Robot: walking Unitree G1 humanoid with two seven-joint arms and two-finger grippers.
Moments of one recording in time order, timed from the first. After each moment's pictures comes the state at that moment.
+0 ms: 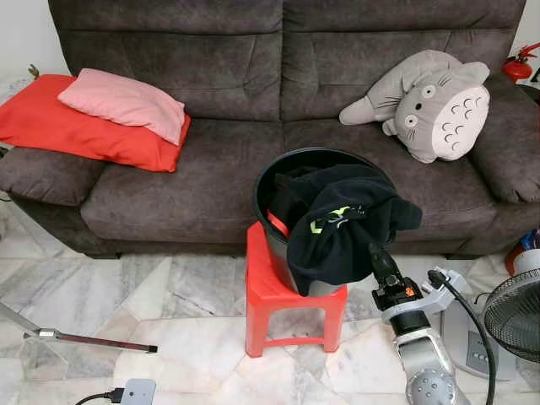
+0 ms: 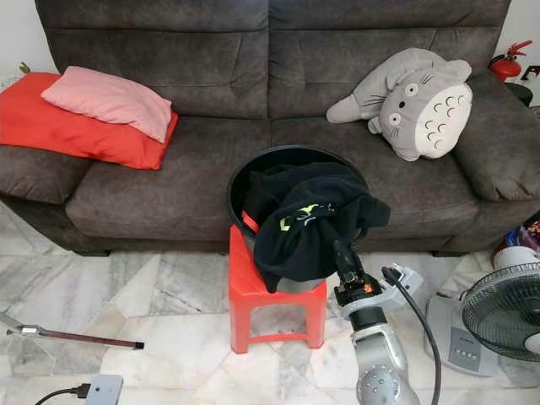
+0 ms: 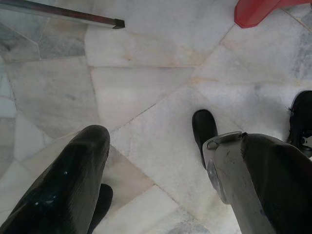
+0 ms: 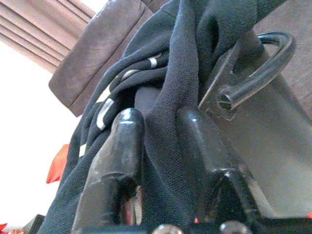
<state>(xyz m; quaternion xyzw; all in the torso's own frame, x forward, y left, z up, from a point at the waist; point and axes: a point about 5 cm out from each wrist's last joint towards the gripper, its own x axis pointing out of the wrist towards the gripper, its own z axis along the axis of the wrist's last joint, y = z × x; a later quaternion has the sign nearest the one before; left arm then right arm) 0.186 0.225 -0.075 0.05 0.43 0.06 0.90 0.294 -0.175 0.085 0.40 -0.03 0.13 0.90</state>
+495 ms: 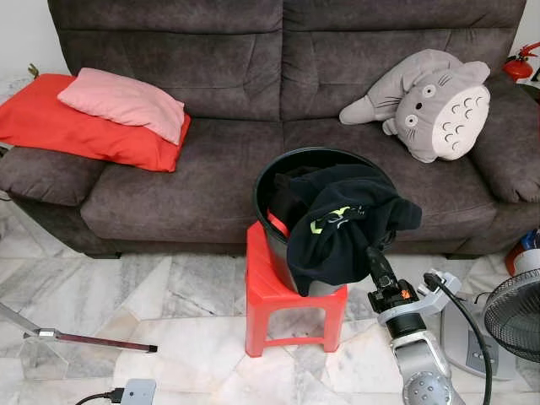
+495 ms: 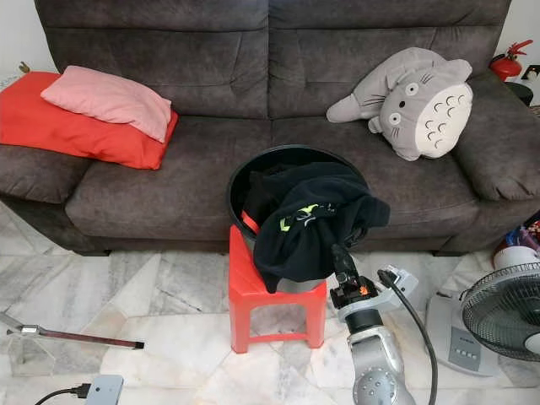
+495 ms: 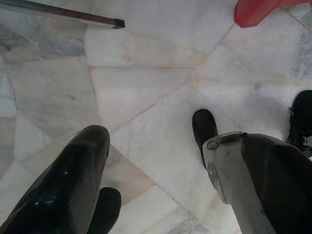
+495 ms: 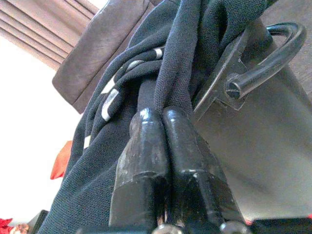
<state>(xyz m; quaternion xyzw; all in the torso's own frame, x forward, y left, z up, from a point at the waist) 0.186 0.224 -0.075 0.05 0.43 0.06 0.90 0.292 -0.171 0.082 0.40 -0.03 0.14 0.90</state>
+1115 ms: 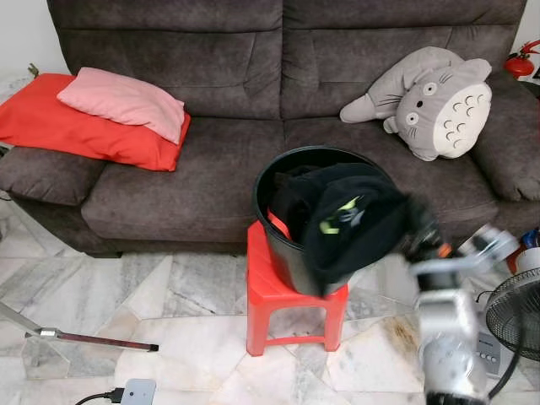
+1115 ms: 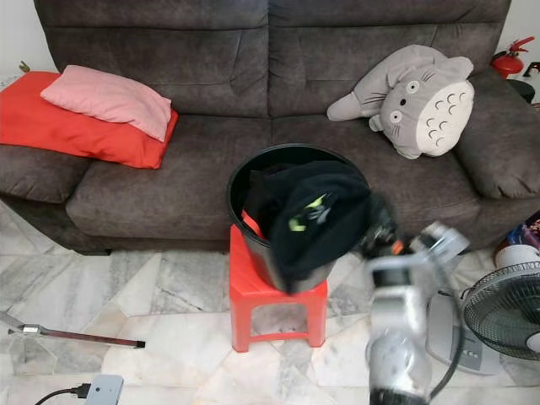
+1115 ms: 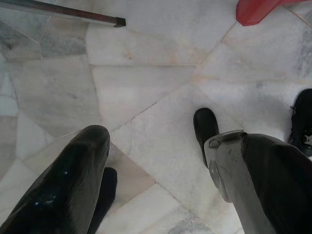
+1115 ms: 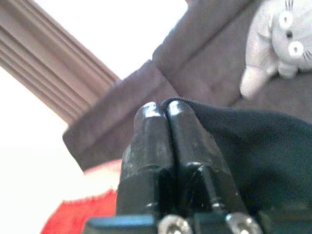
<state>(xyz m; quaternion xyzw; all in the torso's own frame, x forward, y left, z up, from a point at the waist) 0.186 0.224 -0.075 0.05 0.44 0.06 0.90 0.315 -0.194 0.169 0.36 -0.20 0.11 0.91</state>
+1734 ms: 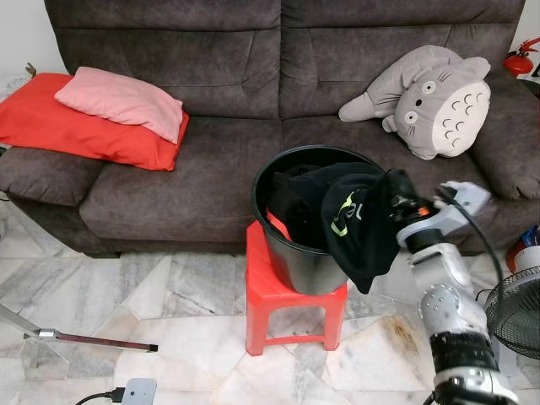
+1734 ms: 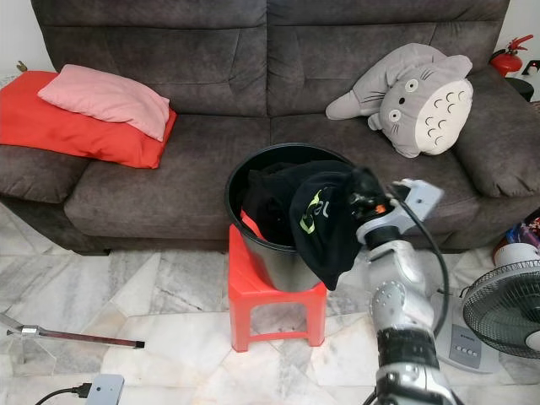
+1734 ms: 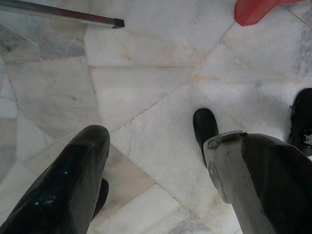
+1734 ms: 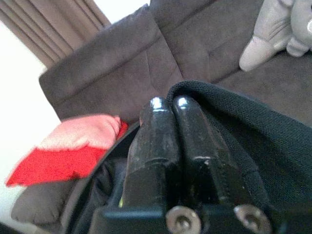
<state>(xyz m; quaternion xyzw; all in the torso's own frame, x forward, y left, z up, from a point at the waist) 0.186 0.224 -0.075 0.05 0.43 0.06 0.90 0.369 -0.194 0.171 0.26 -0.08 0.12 0.96</state>
